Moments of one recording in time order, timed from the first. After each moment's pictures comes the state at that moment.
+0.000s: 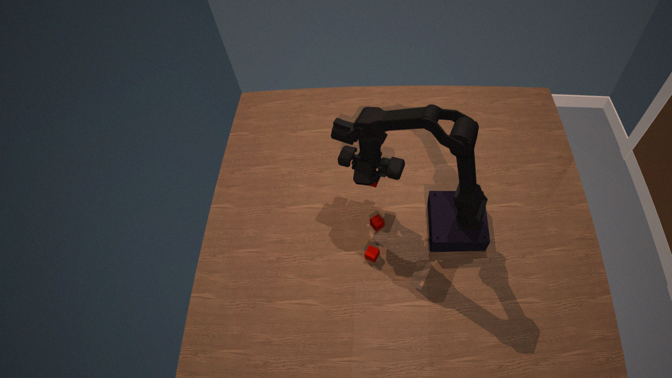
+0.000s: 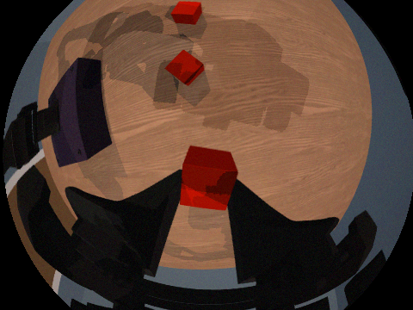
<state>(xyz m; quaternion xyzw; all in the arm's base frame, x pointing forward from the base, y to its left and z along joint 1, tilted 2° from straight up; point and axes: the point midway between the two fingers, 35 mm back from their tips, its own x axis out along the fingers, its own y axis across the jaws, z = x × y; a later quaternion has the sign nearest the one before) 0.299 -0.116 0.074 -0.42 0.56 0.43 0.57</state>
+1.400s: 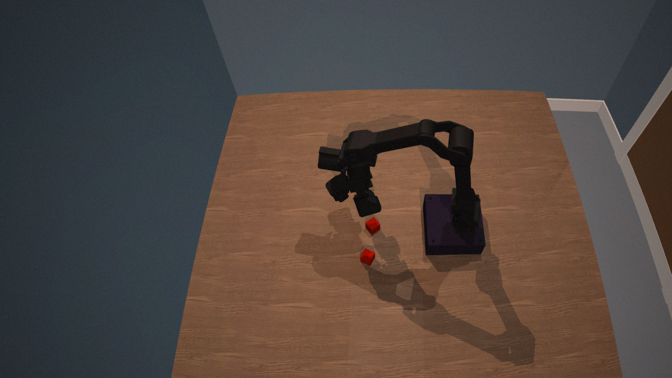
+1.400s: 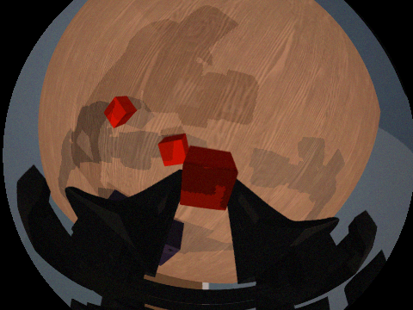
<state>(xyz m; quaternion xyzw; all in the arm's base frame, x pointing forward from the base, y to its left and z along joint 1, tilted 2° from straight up) 0.315 -0.046 0.076 -0.12 0.69 0.14 0.70</state>
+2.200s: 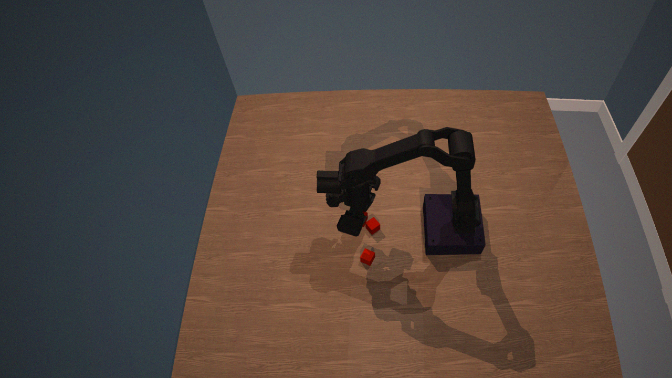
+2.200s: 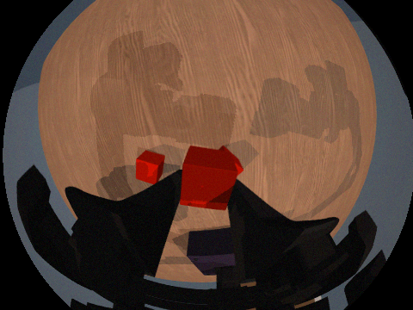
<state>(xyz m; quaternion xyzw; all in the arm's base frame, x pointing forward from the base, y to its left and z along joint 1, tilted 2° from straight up) 0.315 0.007 0.066 0.11 0.70 -0.10 0.70</state>
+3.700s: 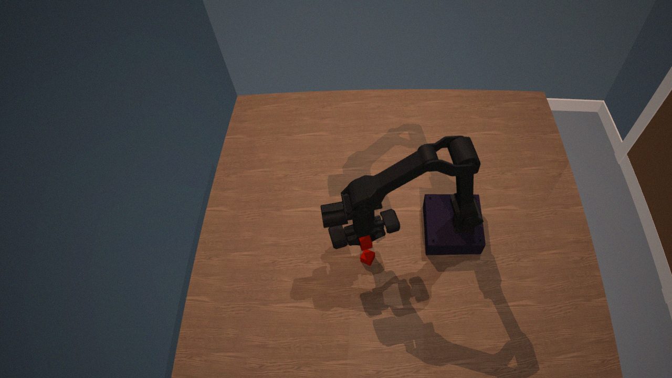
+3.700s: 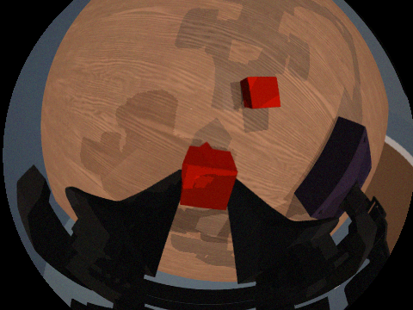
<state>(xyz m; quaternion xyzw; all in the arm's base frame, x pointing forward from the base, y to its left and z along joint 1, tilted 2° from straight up) 0.298 0.076 0.050 0.41 0.59 -0.39 0.57</state>
